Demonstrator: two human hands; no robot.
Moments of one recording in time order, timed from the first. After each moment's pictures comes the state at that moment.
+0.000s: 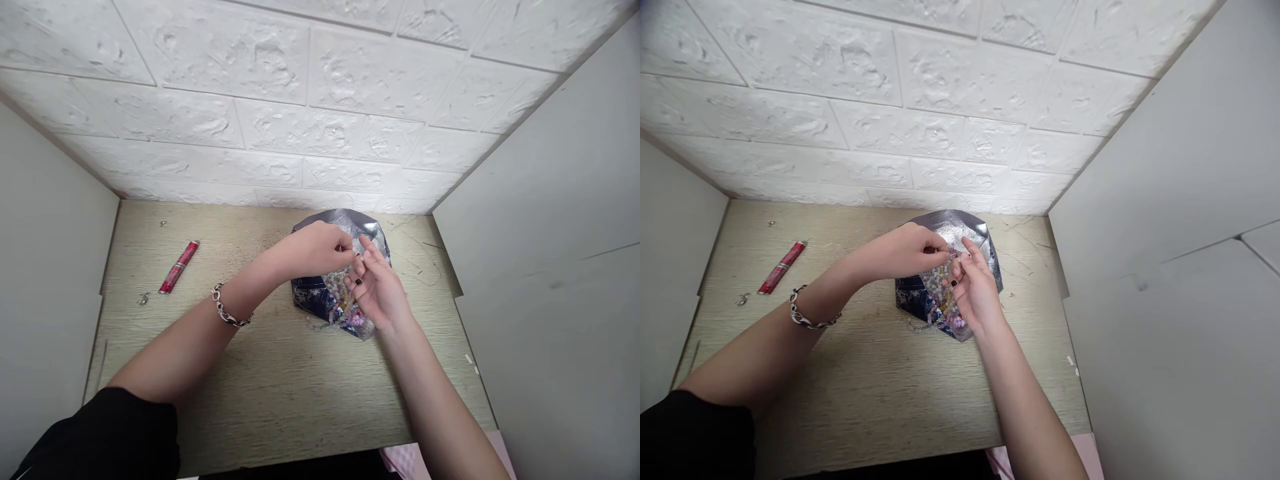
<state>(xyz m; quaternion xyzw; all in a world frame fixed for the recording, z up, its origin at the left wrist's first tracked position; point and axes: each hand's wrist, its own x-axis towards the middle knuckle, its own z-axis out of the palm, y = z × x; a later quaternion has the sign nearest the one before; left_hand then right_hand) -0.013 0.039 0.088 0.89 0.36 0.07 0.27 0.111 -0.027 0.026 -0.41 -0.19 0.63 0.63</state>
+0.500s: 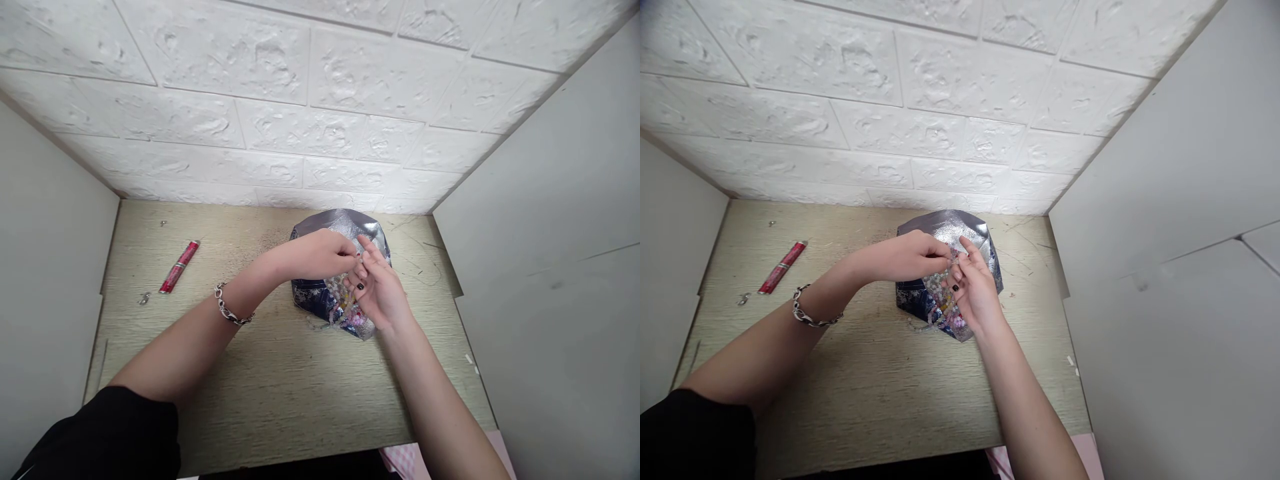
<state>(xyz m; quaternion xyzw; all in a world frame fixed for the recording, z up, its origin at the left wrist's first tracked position) -0.011 0.036 0.090 0.88 0.31 0.04 0.36 0.111 -0.028 0.027 -0.41 -0.20 0.64 0.62</state>
